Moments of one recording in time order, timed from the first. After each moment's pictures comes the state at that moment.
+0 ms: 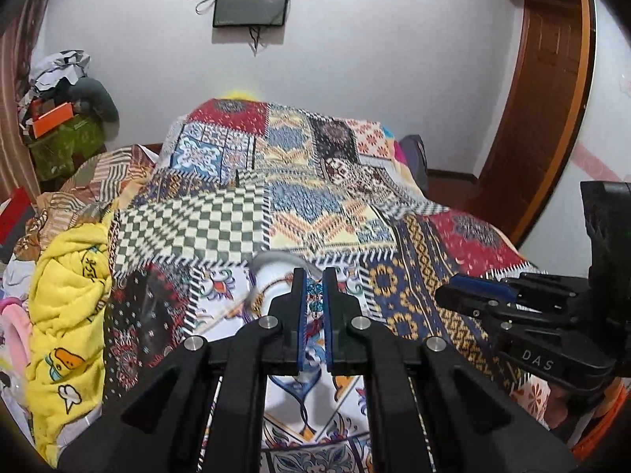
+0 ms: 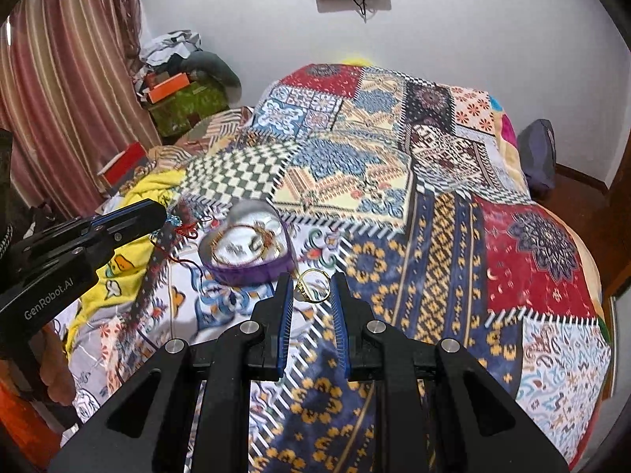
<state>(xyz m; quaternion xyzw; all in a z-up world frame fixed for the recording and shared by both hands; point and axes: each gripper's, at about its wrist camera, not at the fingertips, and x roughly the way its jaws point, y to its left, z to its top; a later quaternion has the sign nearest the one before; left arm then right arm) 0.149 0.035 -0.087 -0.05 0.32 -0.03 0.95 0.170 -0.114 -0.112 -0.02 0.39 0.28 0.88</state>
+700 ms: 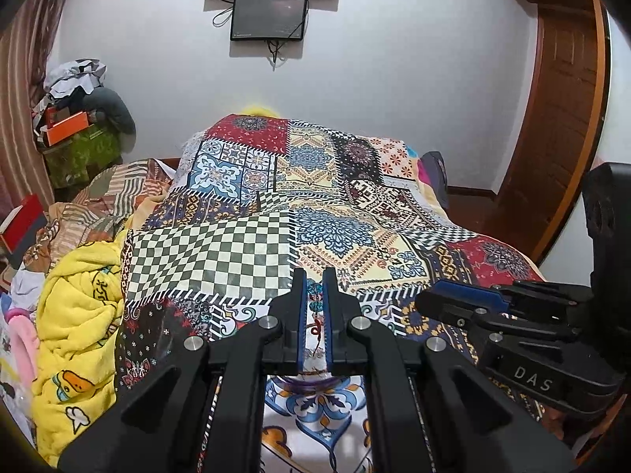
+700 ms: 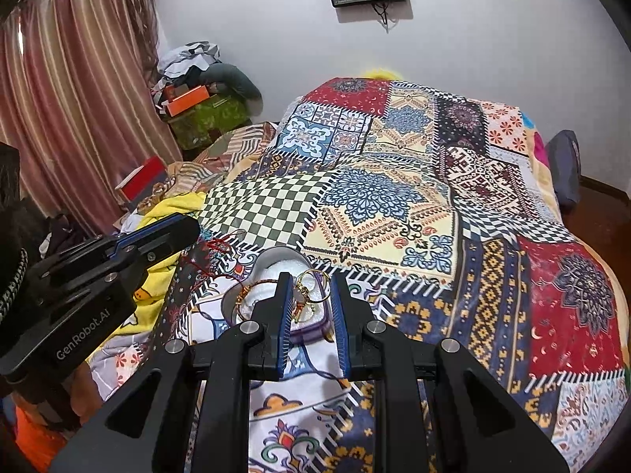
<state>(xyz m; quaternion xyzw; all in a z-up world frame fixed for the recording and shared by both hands) 0.183 0.054 -0.090 -0.05 0.30 0.00 0.95 0.205 -0.076 -0.108 0.00 0.37 0.32 0.87</state>
